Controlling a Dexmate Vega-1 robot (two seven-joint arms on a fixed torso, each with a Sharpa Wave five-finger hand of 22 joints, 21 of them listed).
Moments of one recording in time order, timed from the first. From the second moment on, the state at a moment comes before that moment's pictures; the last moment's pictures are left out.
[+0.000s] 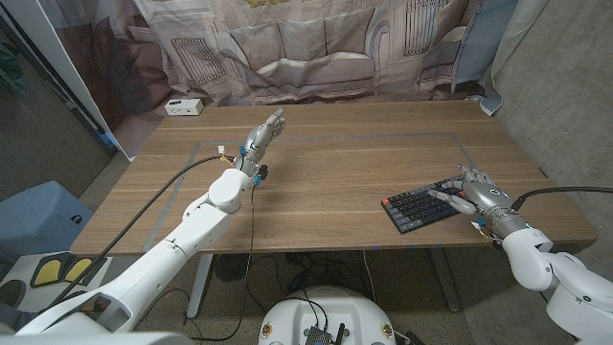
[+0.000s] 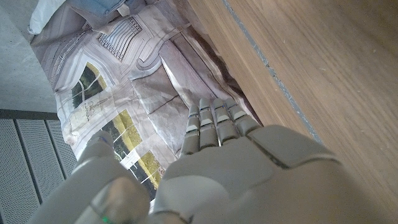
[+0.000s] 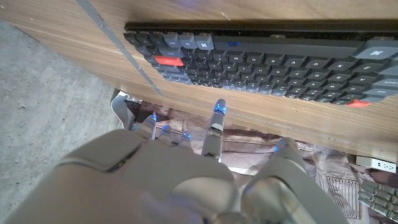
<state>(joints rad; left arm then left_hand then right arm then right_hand) 0.88 0.54 0.45 -1.56 -0.34 -0.18 0.22 0.13 -0.07 0.38 -0.05 0.20 0.31 0.12 0.20 0.18 0.34 0.10 0.24 0.19 0.26 0.09 0.19 0.17 0.16 0.08 0.20 0.17 -1.69 -0.95 0.03 -2.12 -0.53 -0.41 -0.20 0.07 0.05 0.18 -0.08 0.20 0.46 -0.09 0.22 0.19 -0.17 0.03 0.20 0.20 -0.17 0.10 0.20 0.23 -0.17 0.15 0.20 0.18</state>
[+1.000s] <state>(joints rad) 0.85 0.53 0.46 -1.53 -0.34 -0.18 0.22 0.13 -0.06 0.38 -0.05 0.20 0.31 0.12 0.20 0.18 0.34 0.10 0.23 0.19 0.26 0.09 0.19 0.17 0.16 0.08 0.20 0.17 -1.62 -1.04 -0.08 -2.09 -0.42 -0.49 -0.25 0.07 0.06 0.19 -0.08 0.20 0.52 -0.10 0.23 0.19 -0.17 0.03 0.22 0.20 -0.17 0.10 0.21 0.23 -0.17 0.15 0.20 0.18</state>
